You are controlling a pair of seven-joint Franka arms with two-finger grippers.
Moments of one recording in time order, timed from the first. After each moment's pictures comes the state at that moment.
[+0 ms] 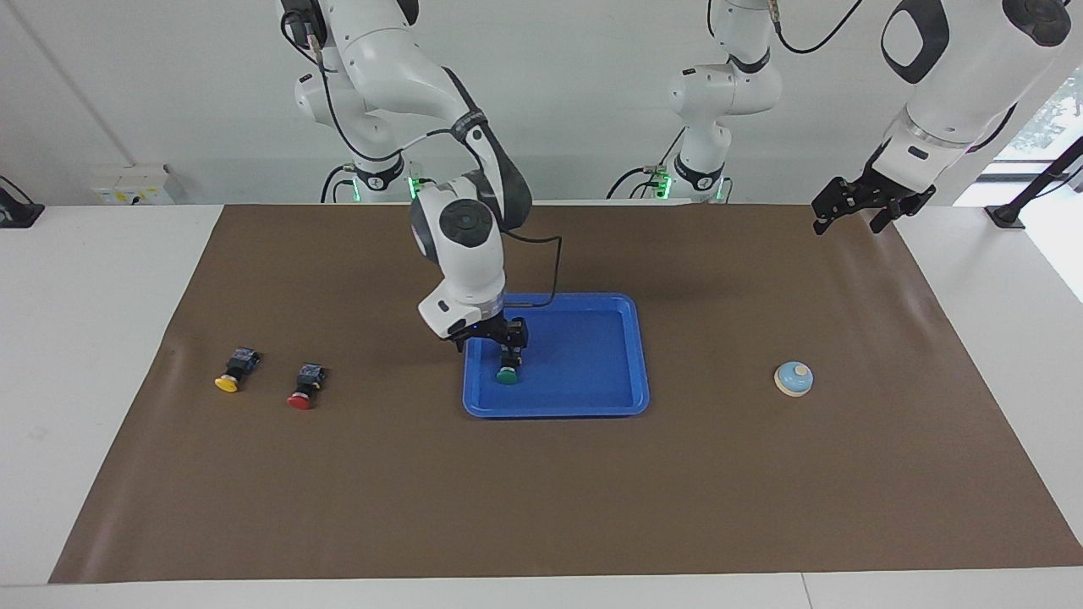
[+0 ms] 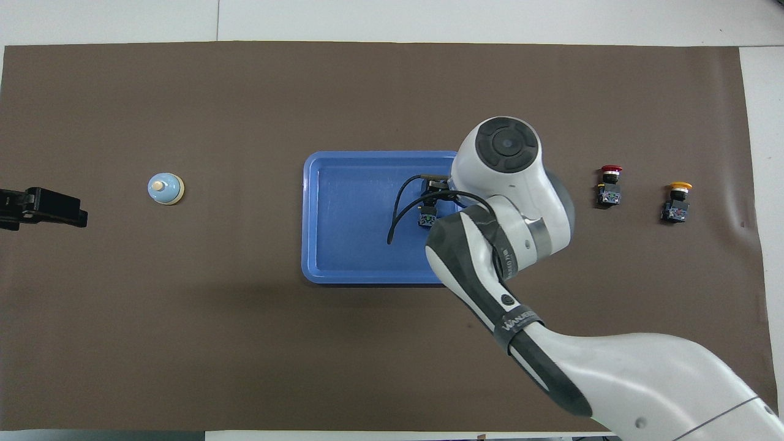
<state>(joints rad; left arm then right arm) 0.00 -0.08 0.01 -1.73 -0.02 1.57 0.04 0.41 0.35 -0.02 -1.76 0.01 2.11 0.58</state>
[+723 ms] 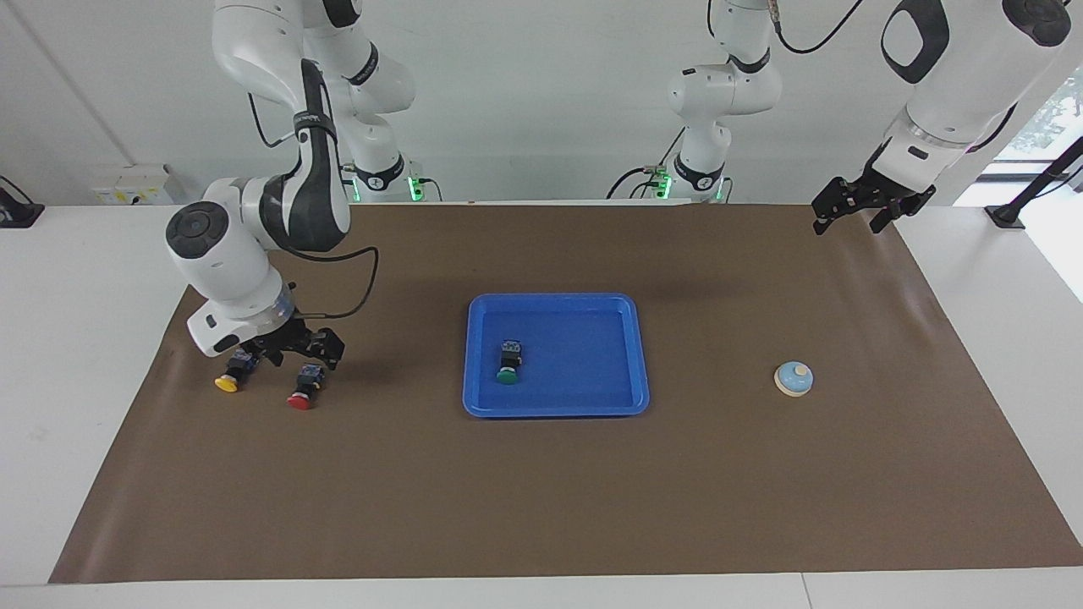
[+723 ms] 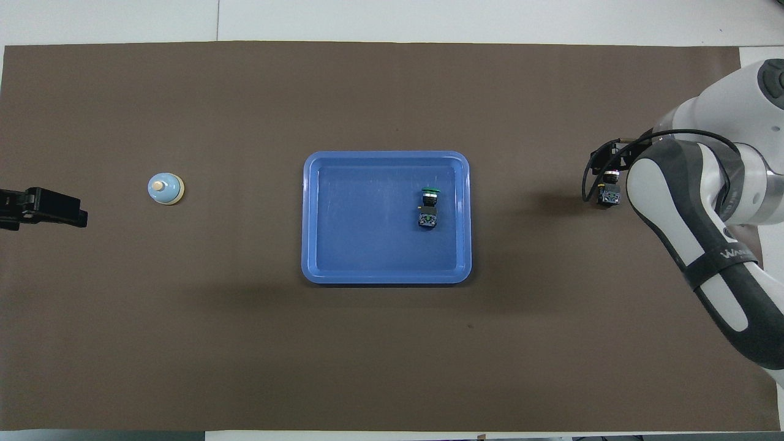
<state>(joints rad) 0.00 -0.08 0.01 -1.73 -0.02 1.57 0.04 -0.02 0.29 -0.02 -1.82 0.01 2.09 0.06</state>
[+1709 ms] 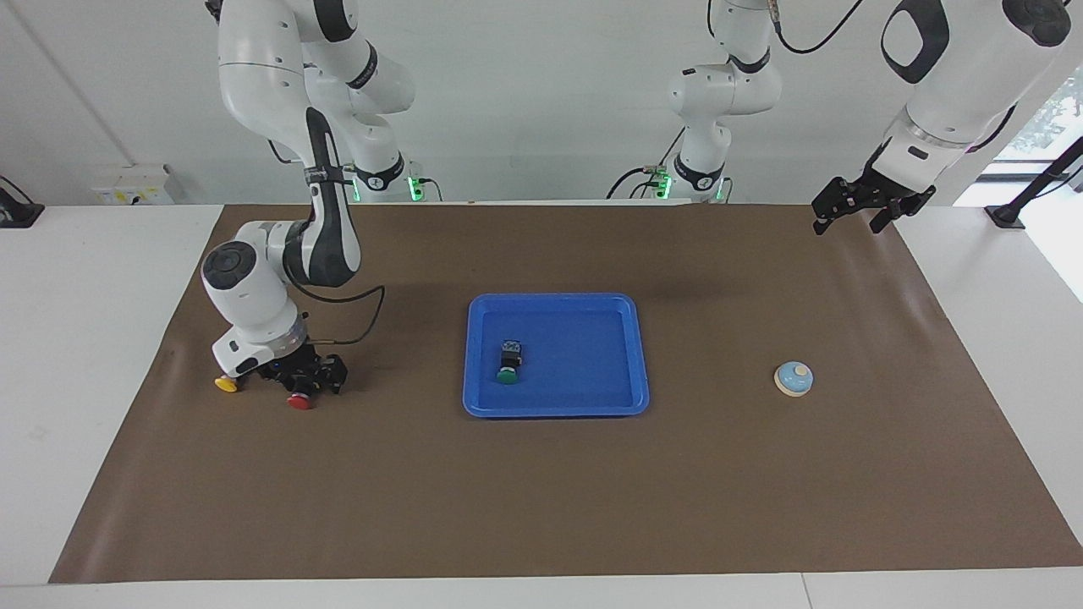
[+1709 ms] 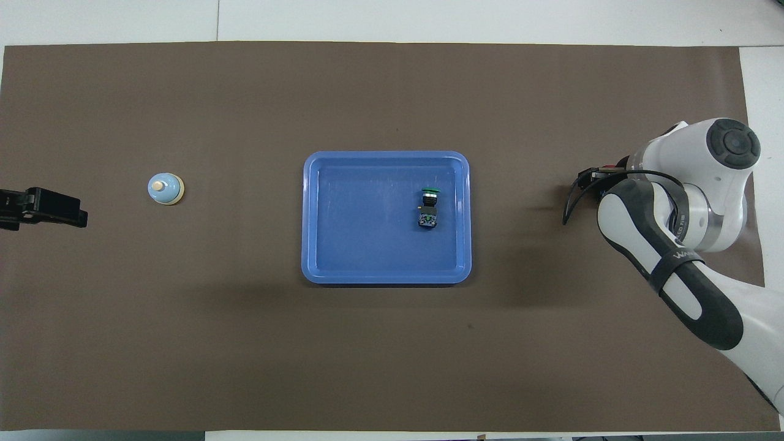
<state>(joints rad) 0.00 -0.08 0.01 -1.73 -0.02 1.57 0.04 -0.03 0.36 -0.02 -2.00 0.01 2.40 0.04</state>
